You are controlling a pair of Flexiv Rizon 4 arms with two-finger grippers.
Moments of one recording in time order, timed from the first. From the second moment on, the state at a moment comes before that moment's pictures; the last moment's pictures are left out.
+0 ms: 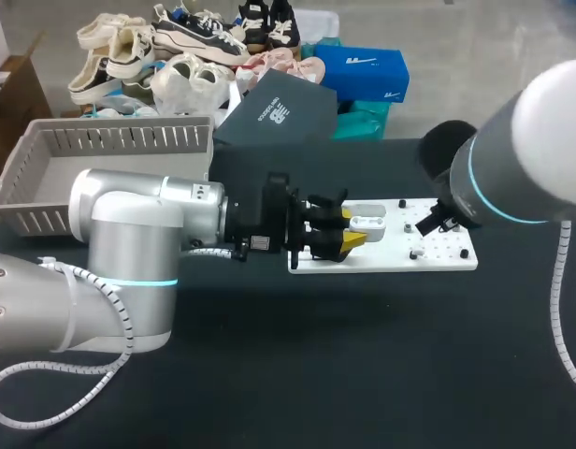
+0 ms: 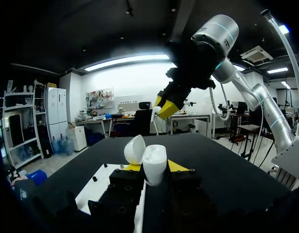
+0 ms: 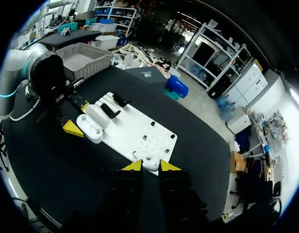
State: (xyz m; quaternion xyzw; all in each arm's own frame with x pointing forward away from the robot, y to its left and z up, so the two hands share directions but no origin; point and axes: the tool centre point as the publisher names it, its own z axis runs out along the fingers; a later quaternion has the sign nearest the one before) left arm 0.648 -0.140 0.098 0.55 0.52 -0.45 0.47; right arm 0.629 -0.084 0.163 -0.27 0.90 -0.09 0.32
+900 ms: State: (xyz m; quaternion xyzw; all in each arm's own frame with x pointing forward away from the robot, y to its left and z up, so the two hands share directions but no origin) left arm 0.648 -0.140 0.098 0.55 0.52 -0.45 0.47; right arm 0.592 -0.007 0.167 -0.20 0.95 -0.08 0.24
